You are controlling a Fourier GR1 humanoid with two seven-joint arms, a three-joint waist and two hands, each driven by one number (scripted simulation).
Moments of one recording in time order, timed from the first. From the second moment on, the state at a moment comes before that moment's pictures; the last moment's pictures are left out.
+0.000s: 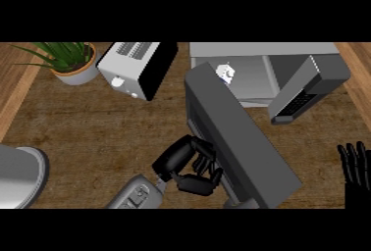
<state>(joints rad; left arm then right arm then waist) -0.35 0.01 -0.58 -1.23 -0.17 -0.03 -0.25 0.26 -0.22 -0.12 -1.52 -0.27 0.16 -0.71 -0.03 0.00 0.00</state>
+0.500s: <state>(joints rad) -0.58 0.01 -0.87 -0.98 0.11 0.17 -0.18 0.24 -0.28 -0.11 -1.67 -0.34 0.24 -0.60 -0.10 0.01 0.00</state>
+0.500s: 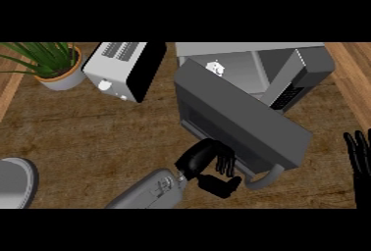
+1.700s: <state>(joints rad) -0.93 0.00 -0.85 -0.87 0.55 0.35 -0.31 0.11 -0.40 -0.07 -1.87 -0.47 0.37 -0.43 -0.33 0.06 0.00</state>
